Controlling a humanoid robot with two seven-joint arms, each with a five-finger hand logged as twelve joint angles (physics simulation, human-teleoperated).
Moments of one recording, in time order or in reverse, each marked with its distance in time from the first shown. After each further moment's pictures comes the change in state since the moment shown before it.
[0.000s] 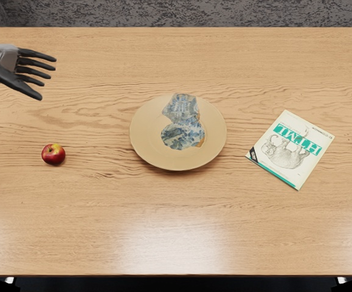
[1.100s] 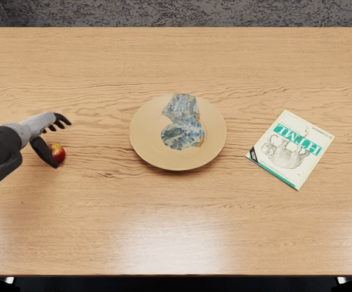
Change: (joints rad) left arm -0.207 -0.117 0.725 -0.739 0.415 1.124 0.047; right arm 0.028 0.000 0.001 -0.040 0.003 0.000 0.005
